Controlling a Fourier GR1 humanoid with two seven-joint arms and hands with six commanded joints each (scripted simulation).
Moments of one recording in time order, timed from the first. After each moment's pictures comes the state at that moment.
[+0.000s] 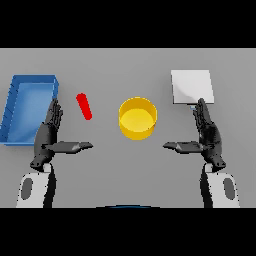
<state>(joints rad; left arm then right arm) 0.00 0.00 0.00 -1.57 0.00 0.00 0.00 0.00 0.00 0.00 -1.57 0.00 0.00 0.00</state>
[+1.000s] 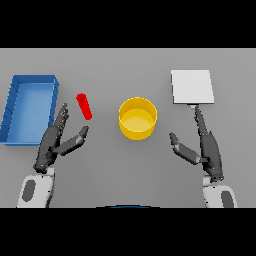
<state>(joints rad) 0.02 0.06 -0.10 -1.59 -0.15 -0.02 0.03 0.12 -0.06 0.13 -1.69 0.27 -0.07 -0.08</state>
